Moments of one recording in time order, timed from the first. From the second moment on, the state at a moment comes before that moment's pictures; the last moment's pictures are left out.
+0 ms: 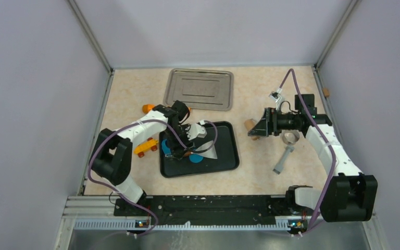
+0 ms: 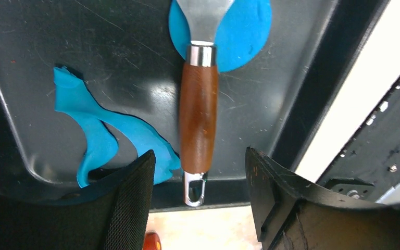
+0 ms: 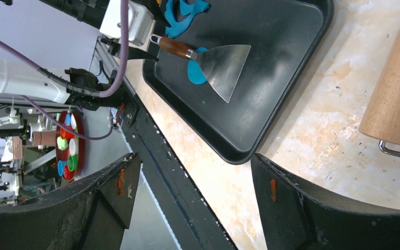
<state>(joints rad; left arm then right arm) -0.52 1.63 1.13 -0.98 0.31 0.71 0.03 1.20 0.92 -0.66 -1.01 0.05</state>
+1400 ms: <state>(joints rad) -0.37 1.68 1.13 -0.15 0.92 -0.53 0.06 1.30 1.07 -0.39 -0.86 0.41</state>
